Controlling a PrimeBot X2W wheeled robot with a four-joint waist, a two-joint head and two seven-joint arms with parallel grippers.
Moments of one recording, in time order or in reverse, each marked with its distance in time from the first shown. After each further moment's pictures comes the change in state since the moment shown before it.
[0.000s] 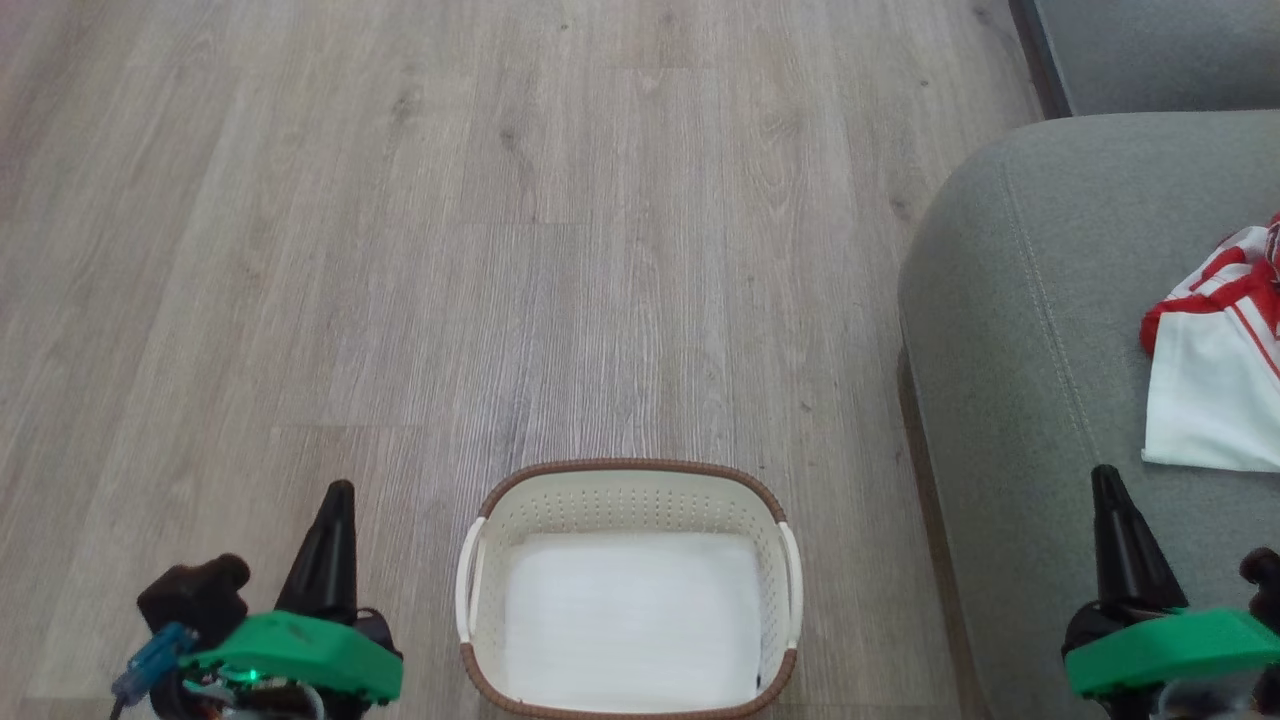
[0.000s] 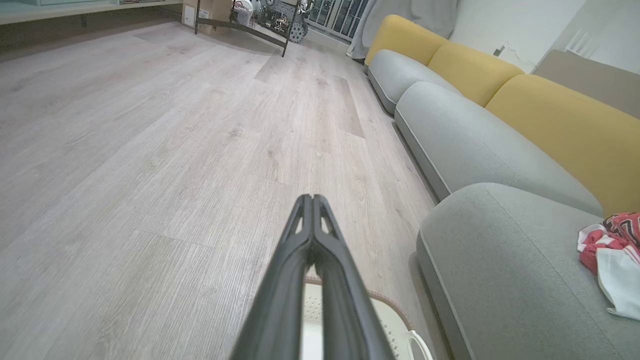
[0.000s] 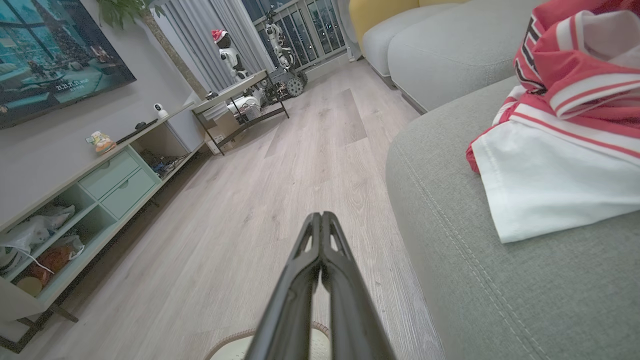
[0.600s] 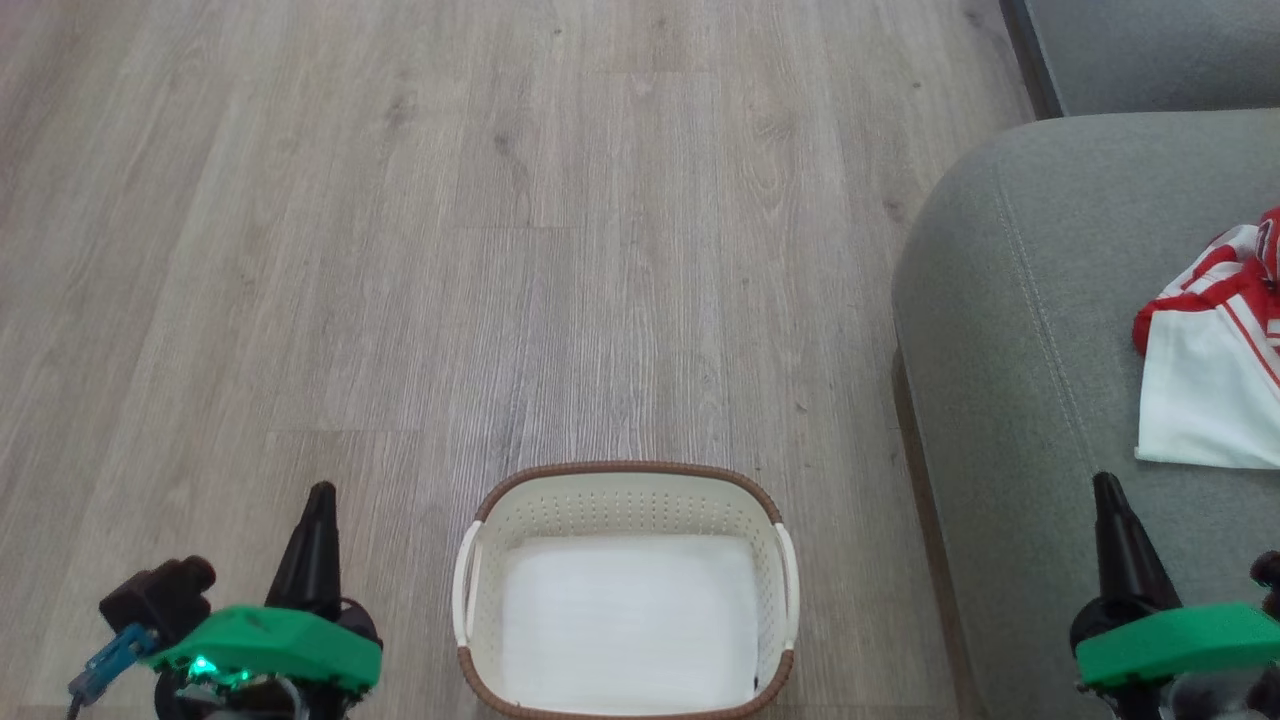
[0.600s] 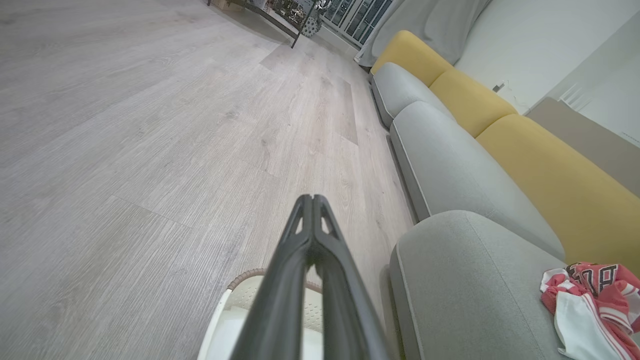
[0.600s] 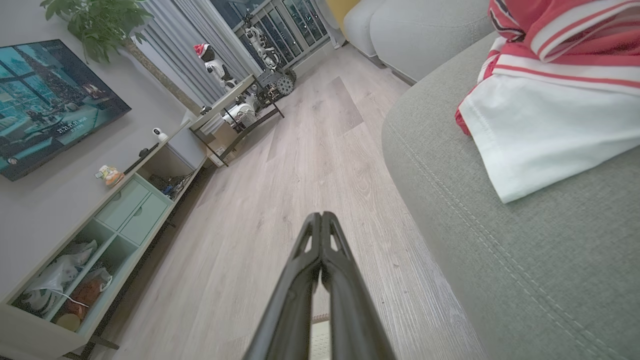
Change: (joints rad) left arm -0.004 -0.006 0.030 0.004 -0.191 -0.008 0.054; right arm -0.013 0.010 -0.008 0.030 0.171 0.000 0.045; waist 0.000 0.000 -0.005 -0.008
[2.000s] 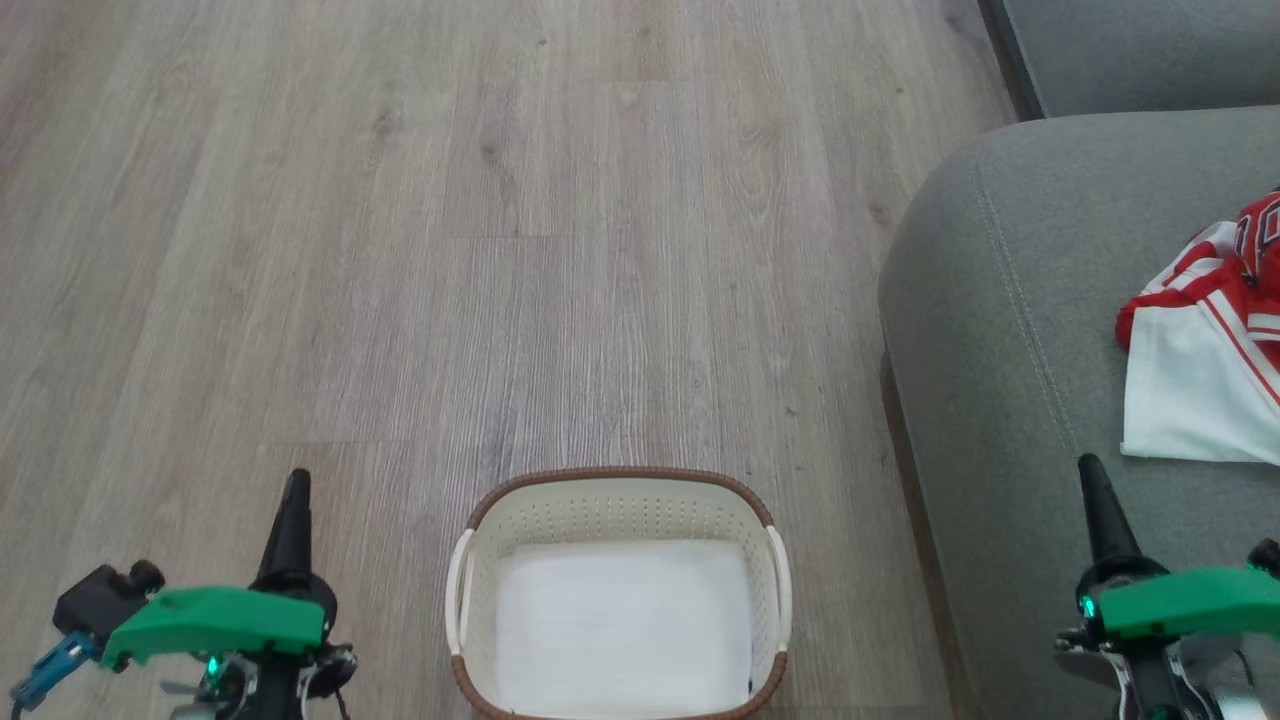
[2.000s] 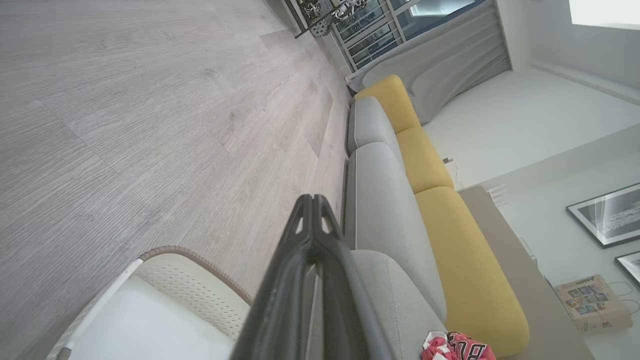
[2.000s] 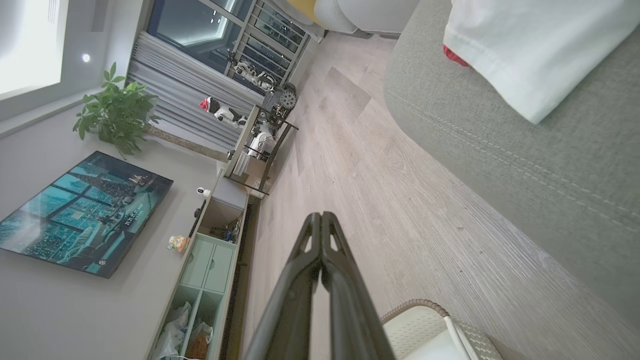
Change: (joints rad) left arm -0.041 -0.021 0.069 0.017 -0.440 -0.018 0.119; right arm -0.076 0.044 -0.034 0.066 0.388 0.000 0.120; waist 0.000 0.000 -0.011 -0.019
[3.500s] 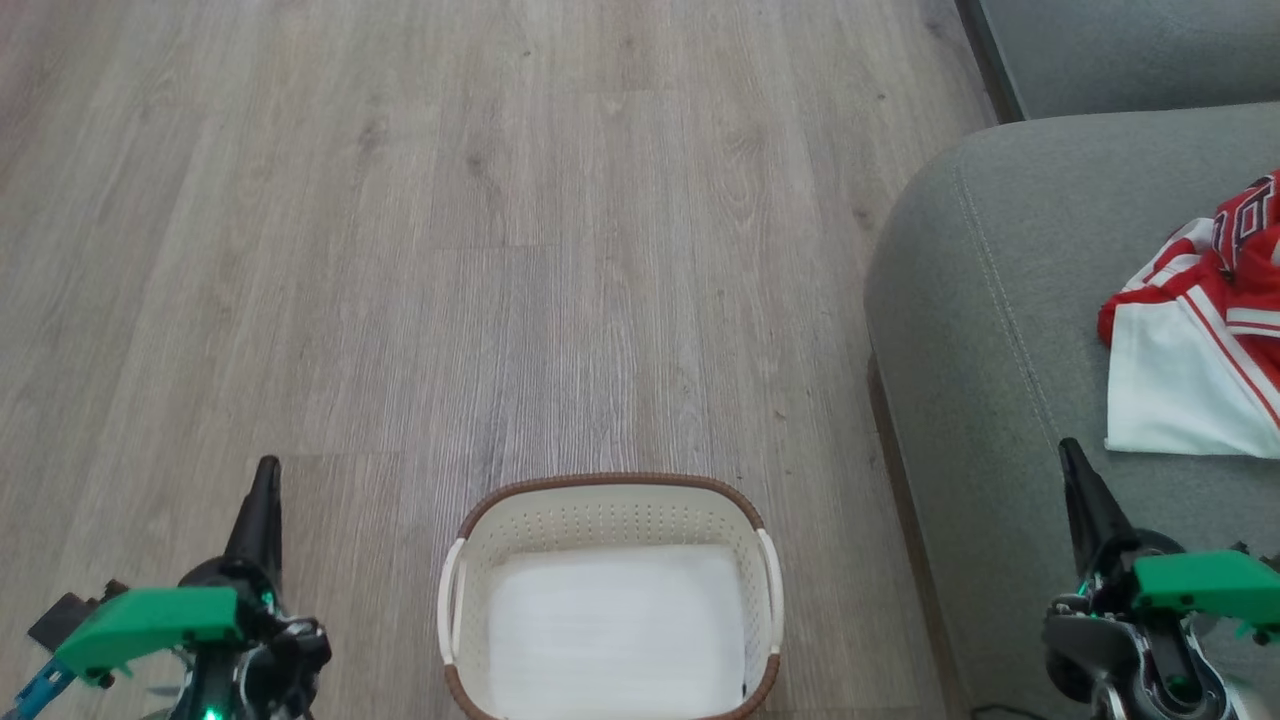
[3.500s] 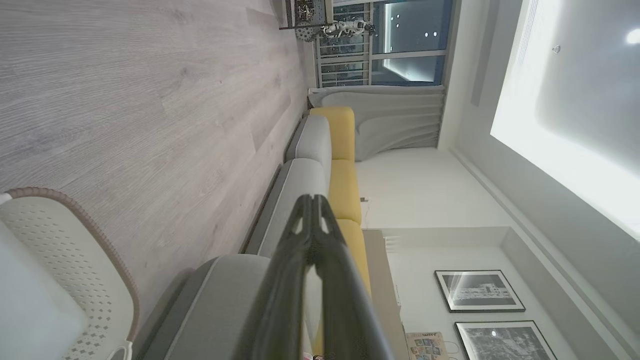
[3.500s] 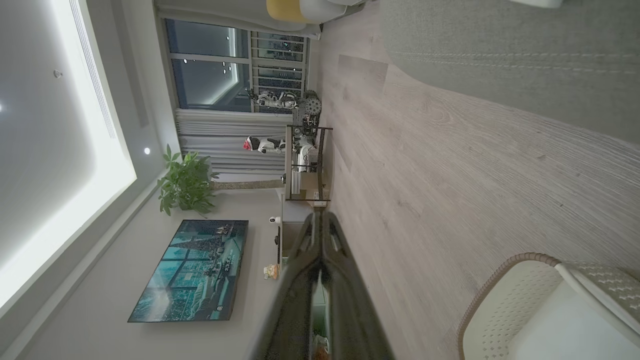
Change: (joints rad) left arm -0.024 -0.015 0.084 0.013 -0.474 -0.026 0.125; right arm -0.072 0.044 -0.043 0.066 0.413 0.000 0.126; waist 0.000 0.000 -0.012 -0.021
